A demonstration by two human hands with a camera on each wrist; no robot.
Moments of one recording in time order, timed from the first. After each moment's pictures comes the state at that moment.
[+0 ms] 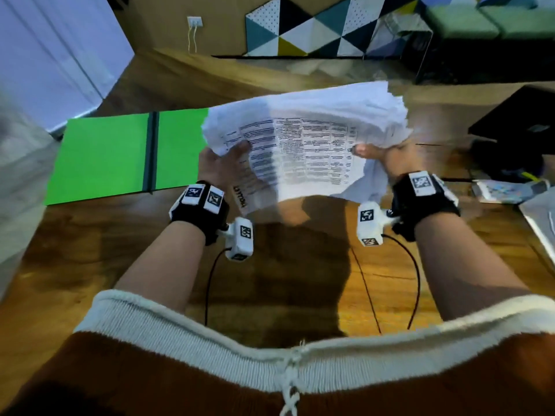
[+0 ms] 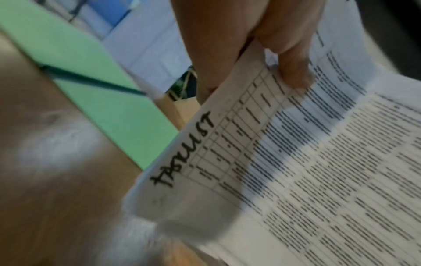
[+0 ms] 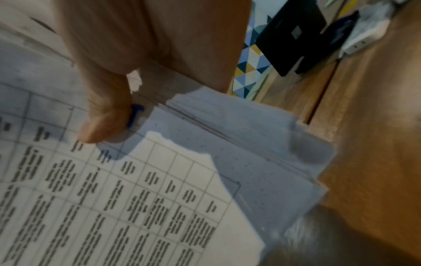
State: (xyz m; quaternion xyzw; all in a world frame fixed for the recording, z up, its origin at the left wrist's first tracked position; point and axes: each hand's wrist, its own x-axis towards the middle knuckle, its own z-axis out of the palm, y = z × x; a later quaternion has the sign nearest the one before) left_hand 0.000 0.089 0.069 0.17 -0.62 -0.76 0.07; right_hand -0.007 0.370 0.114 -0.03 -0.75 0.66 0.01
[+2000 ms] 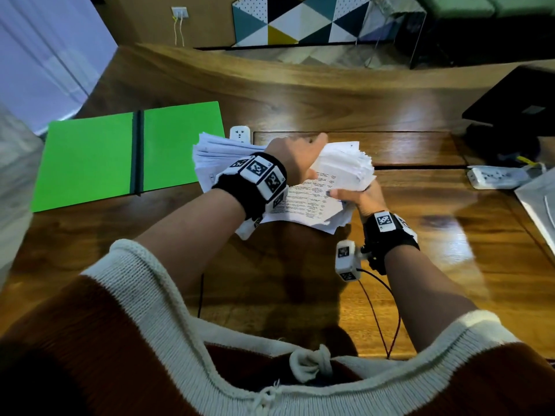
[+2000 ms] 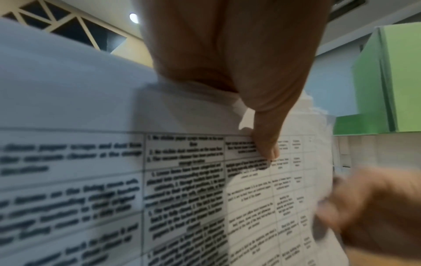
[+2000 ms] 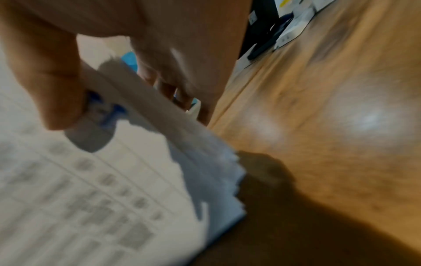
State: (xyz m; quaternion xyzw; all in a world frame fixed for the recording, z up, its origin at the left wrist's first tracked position) left_hand -0.023 0.202 0.103 -0.27 -0.96 0.03 -0.05; right_hand 0.010 0.382 0.002 -0.14 -0.65 0.74 -0.07
